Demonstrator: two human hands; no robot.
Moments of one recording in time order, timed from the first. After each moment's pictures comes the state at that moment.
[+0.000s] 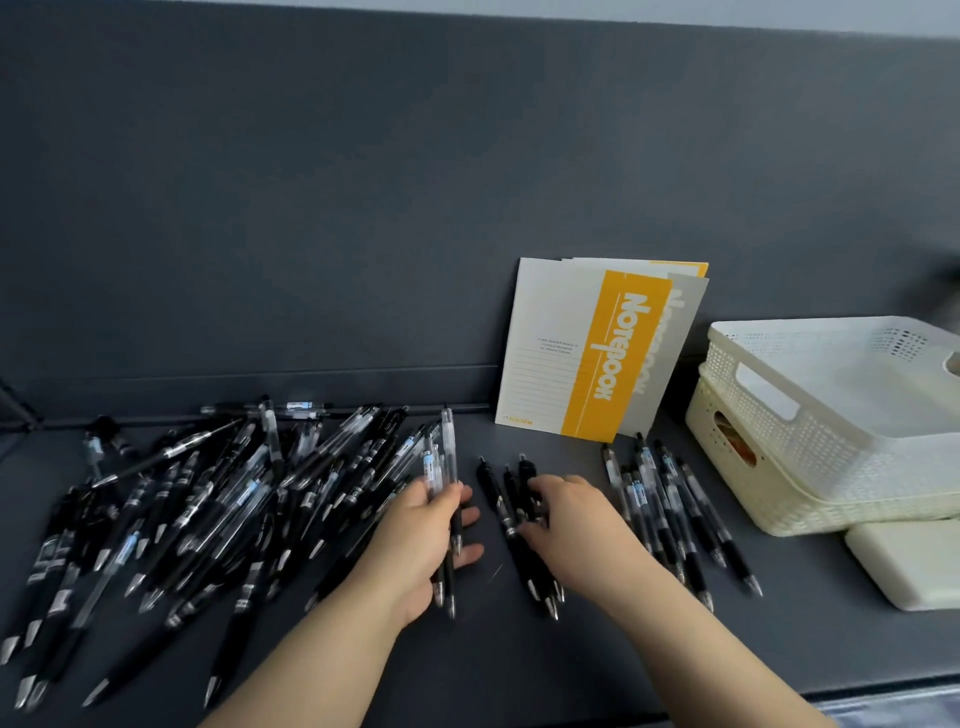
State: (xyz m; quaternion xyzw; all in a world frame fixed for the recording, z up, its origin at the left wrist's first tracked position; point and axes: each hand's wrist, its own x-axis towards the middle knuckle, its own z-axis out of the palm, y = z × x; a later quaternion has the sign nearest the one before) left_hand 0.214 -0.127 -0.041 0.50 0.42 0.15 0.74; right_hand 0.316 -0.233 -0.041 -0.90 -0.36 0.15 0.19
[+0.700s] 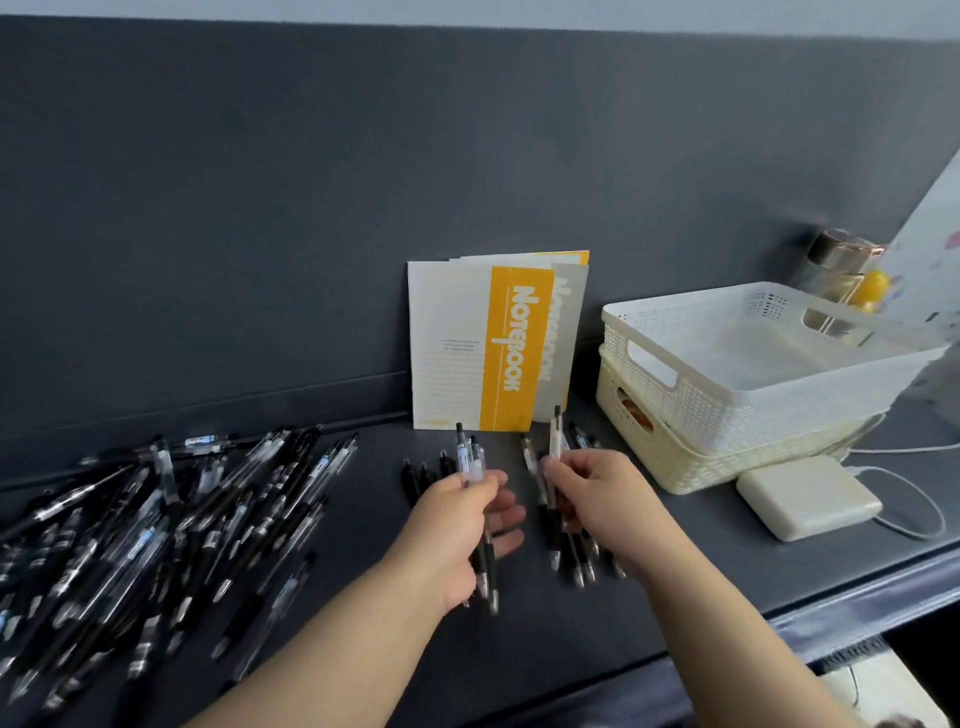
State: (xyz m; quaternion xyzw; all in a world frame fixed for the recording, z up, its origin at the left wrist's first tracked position) left_hand 0.269 -0.190 -0.022 0.48 0.37 0.04 0.80; right_hand 0.357 -0.307 -0.025 -0.85 -0.19 0.17 0.46
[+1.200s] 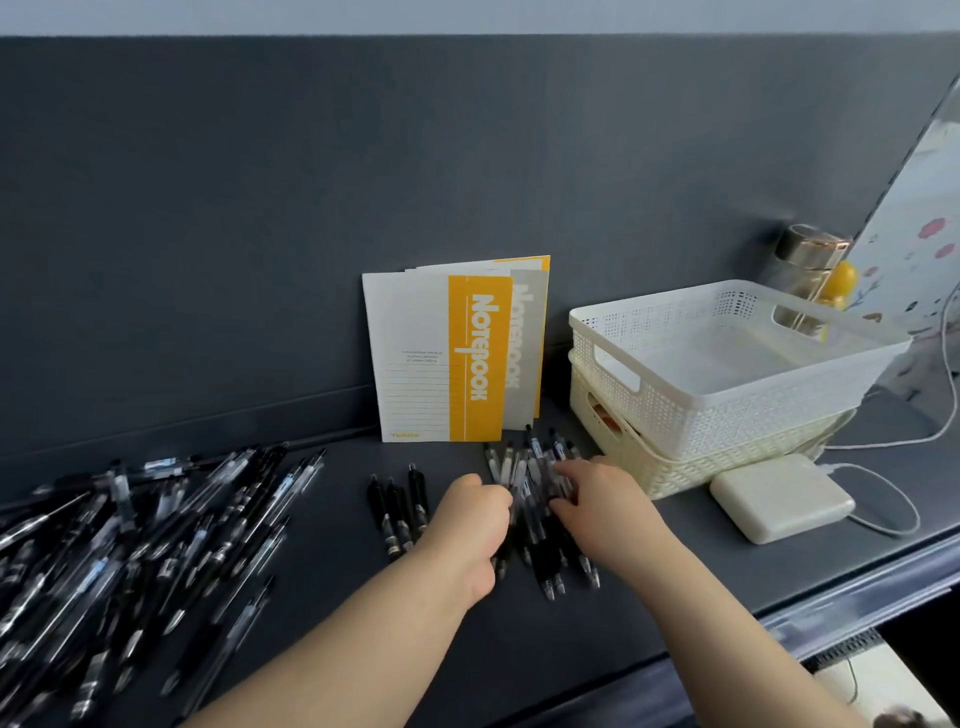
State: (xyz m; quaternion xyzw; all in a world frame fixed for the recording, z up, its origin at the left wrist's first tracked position) left_hand 0.316 -0.218 -0.037 0.59 0.41 -0.03 0.69; right_hand 0.386 -0.331 -0.042 -0.93 -0.26 0.10 0.23
